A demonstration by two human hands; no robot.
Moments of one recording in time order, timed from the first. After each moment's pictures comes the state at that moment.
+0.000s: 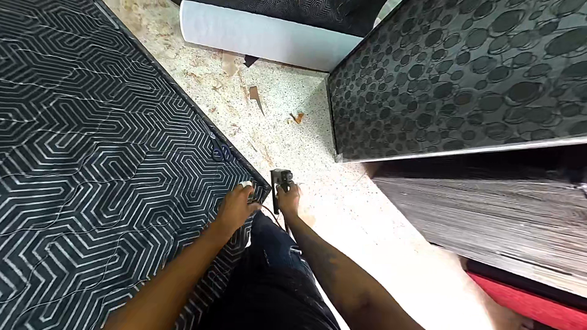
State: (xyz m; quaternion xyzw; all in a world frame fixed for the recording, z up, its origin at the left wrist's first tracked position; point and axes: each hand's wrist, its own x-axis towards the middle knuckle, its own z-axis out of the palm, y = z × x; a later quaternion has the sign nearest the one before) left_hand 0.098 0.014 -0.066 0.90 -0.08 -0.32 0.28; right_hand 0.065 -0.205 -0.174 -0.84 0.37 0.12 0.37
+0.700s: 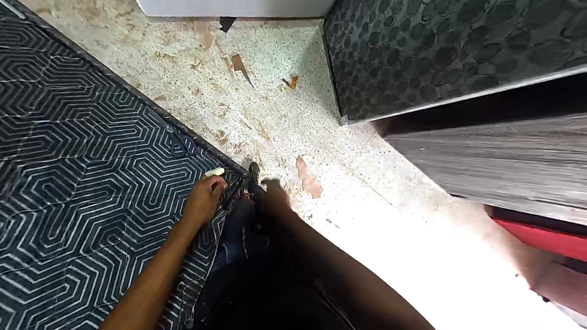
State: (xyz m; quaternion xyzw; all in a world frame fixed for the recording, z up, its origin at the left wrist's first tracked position) left_hand 0.115 -0.004 -0.072 0.89 -0.02 -0.31 0.33; right_hand 0.045 -0.239 -0.141 -0.86 0.20 0.37 0.30
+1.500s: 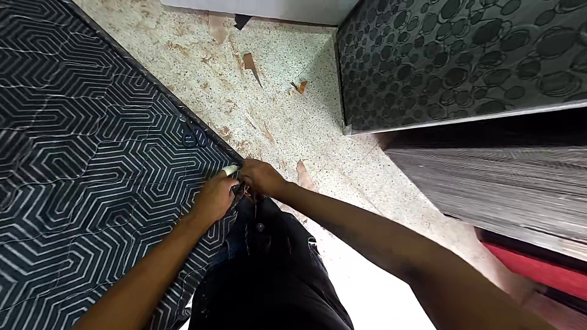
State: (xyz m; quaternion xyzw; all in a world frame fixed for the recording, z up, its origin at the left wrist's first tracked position) left_hand 0.101 -0.013 -0.070 0.92 -0.13 -0.31 0.20; right_hand 0.129 -0.216 -0.126 -0.88 -0.27 0.23 0.32
